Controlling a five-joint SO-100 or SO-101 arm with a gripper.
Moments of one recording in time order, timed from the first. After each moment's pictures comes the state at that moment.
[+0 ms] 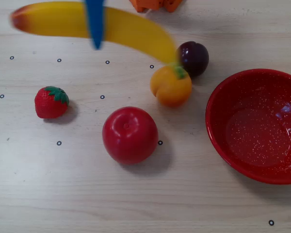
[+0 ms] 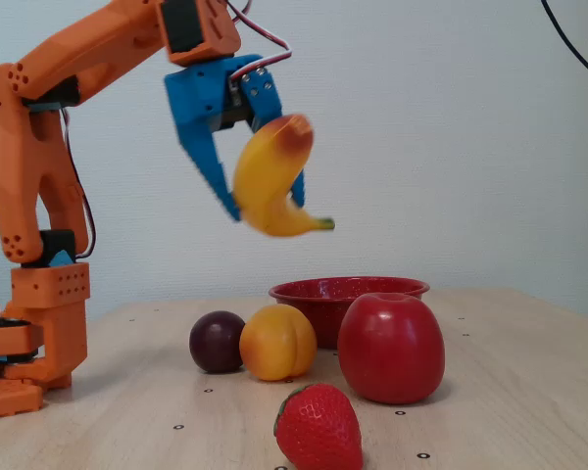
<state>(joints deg) -16.1 95.8 66.2 103.5 33.1</state>
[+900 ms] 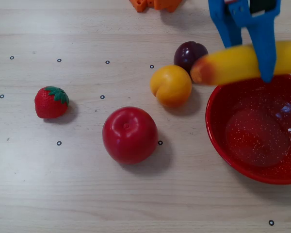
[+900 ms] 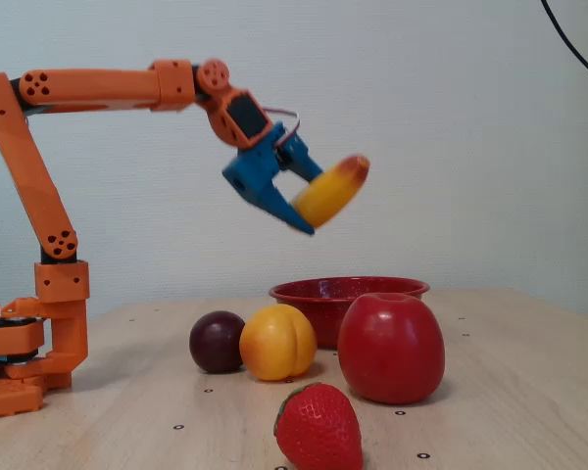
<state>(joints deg) 24.4 105.7 101.4 51.2 14.9</state>
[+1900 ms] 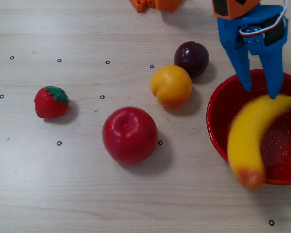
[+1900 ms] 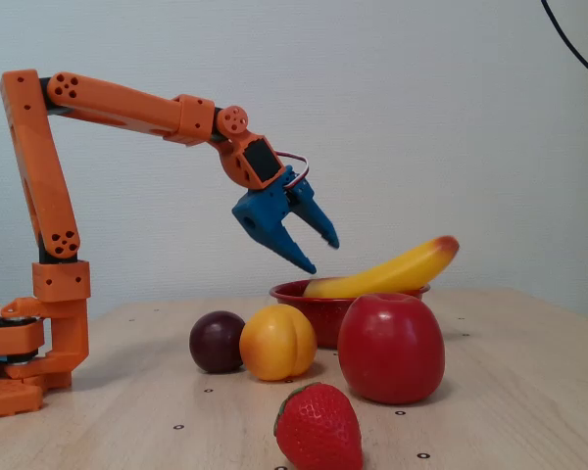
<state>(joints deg) 26.9 96.5 101.2 46.4 18.3</state>
